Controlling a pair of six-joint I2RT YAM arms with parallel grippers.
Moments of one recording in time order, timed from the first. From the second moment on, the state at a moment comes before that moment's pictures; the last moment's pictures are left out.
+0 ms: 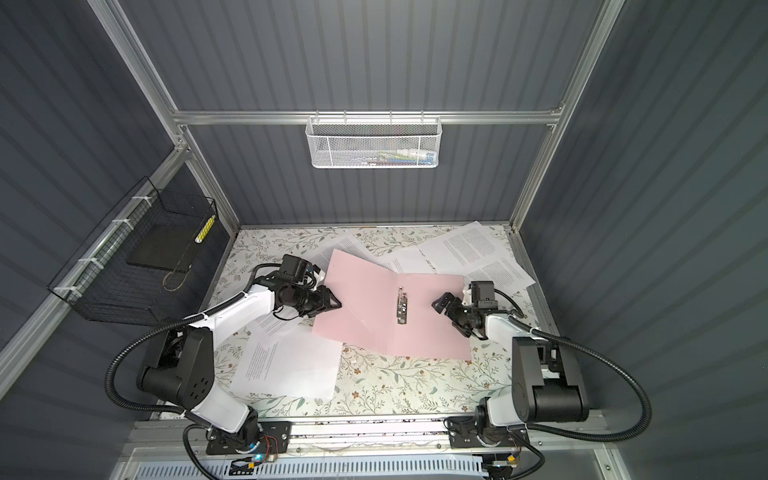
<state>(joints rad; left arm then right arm) -0.38 1.60 1.05 -0.51 0.52 -0.53 0.00 1.43 0.60 -0.12 -0.44 0.65</state>
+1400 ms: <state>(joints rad) -0.20 1.33 1.01 -0.71 0.10 -0.67 0.63 1.64 1.17 -0.28 -0.37 0.55</state>
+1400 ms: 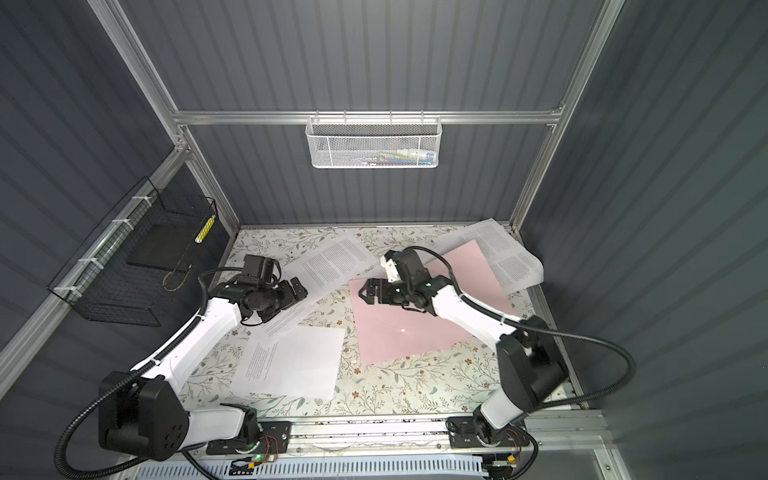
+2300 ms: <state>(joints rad) 0.03 1.53 0.83 -0.52 0.13 -0.67 0.81 2.37 1.80 -0.19 -0.50 0.58</state>
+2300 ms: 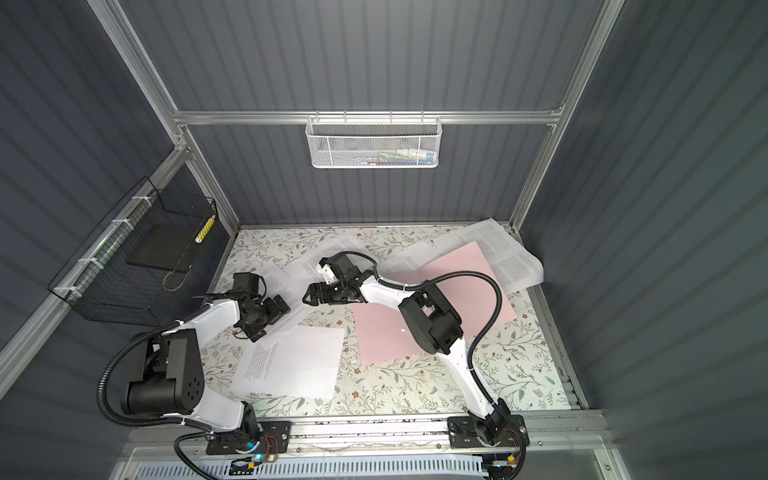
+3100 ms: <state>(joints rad) 0.03 1.53 0.82 -0.50 0.14 -0.67 0.85 2.50 1.95 -0.20 -0.54 0.74</state>
